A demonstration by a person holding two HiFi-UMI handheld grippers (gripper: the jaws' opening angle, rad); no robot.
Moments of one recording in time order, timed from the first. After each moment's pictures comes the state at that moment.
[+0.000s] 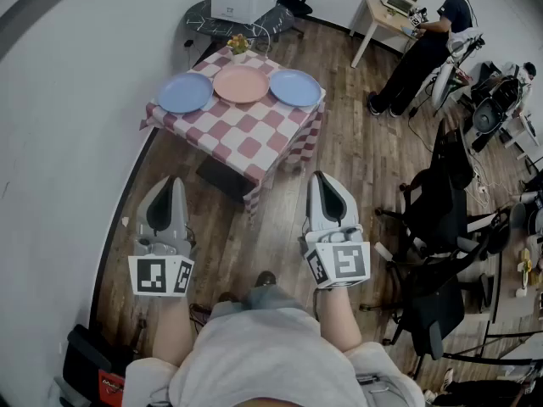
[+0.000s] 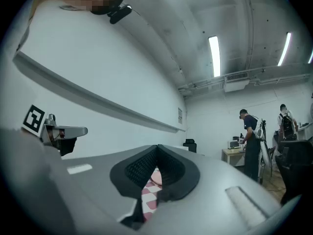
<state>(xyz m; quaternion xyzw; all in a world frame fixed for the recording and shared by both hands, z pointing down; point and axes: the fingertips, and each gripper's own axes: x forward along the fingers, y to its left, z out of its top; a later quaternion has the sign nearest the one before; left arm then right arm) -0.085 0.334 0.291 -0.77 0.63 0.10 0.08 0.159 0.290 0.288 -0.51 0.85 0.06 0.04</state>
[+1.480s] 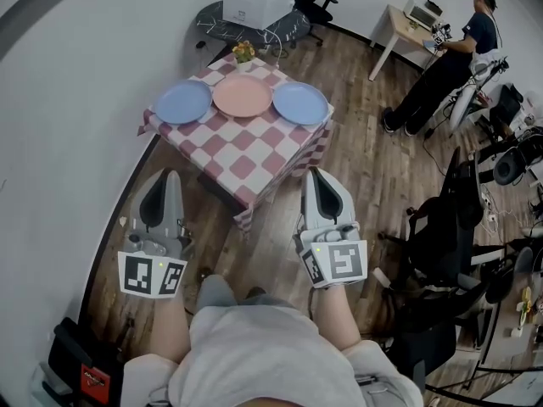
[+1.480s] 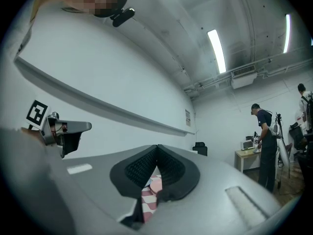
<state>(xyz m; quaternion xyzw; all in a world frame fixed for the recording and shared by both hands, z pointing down) -0.042 0.254 0.264 -0.76 0.63 0.15 0.09 0.182 0.184 0.283 -0.46 0.88 0.07 0.07</state>
